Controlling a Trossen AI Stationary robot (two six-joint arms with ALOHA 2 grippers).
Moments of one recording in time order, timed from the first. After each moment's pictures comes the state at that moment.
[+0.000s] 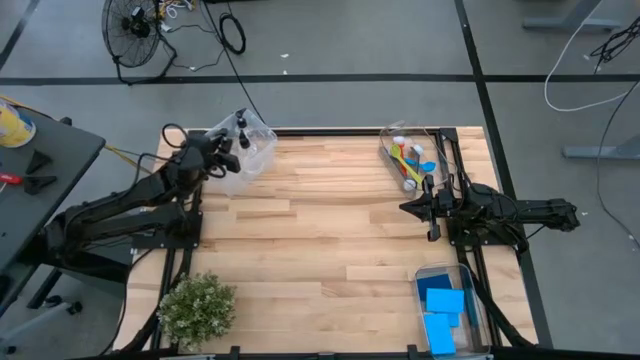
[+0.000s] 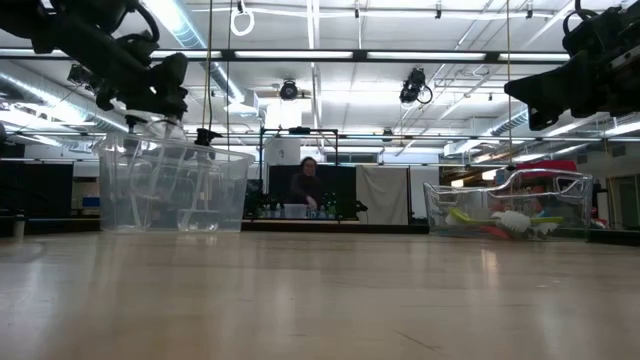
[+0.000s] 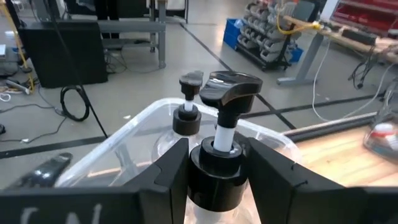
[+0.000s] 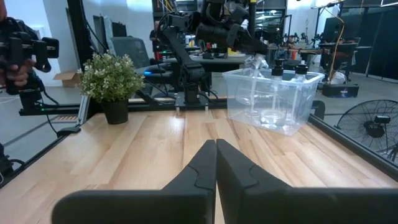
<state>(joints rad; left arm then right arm) 0.49 0.60 0.43 -0.12 -0.65 -0.33 -0.01 0.00 0.02 0.01 0.00 0.02</state>
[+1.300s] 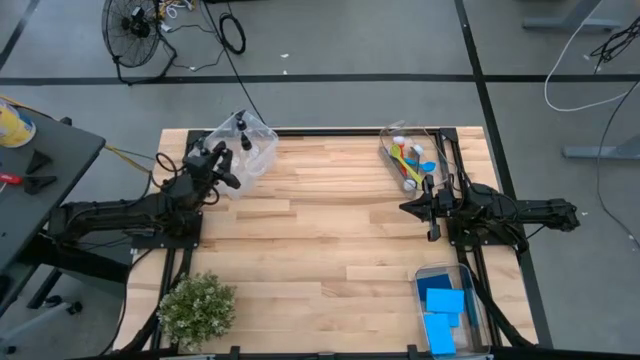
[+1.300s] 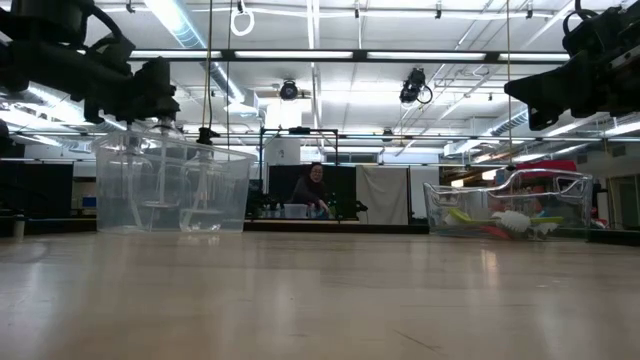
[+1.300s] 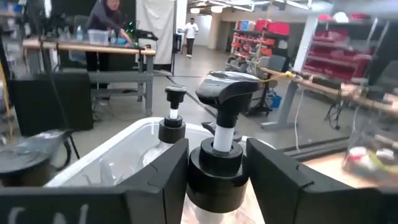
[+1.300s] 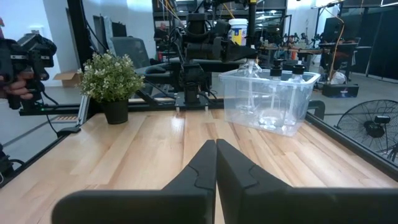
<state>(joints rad) 0.21 0.42 0.12 0.32 -0.93 -0.16 -0.01 0.00 0.02 0.01 0.00 0.02</state>
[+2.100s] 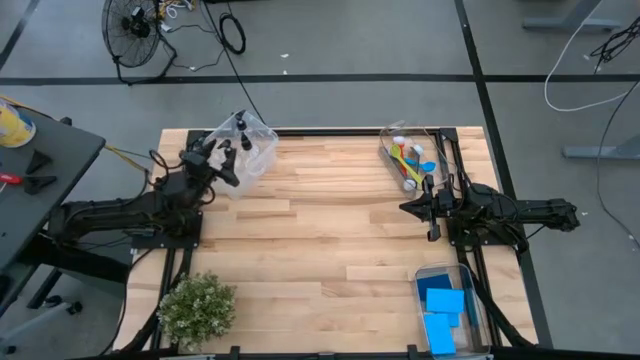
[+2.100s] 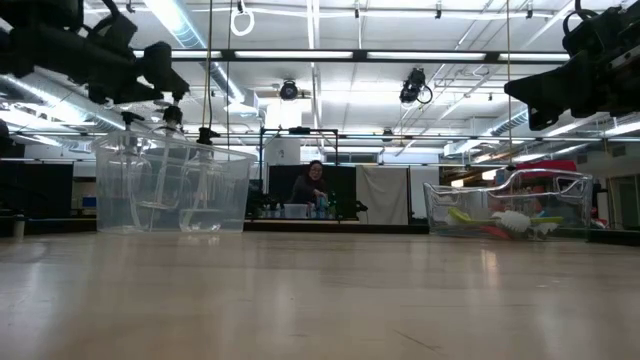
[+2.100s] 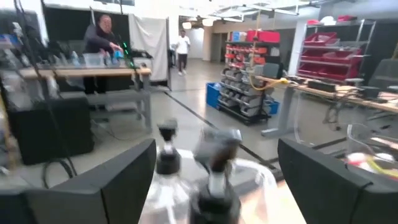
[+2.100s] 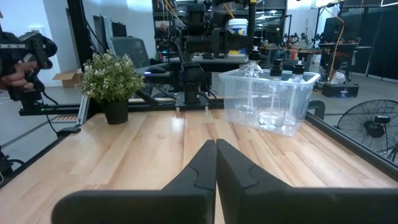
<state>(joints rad) 0.20 0.43 0.17 0.36 -0.90 -0.01 -0.01 0.00 0.02 0.01 0.00 0.02</state>
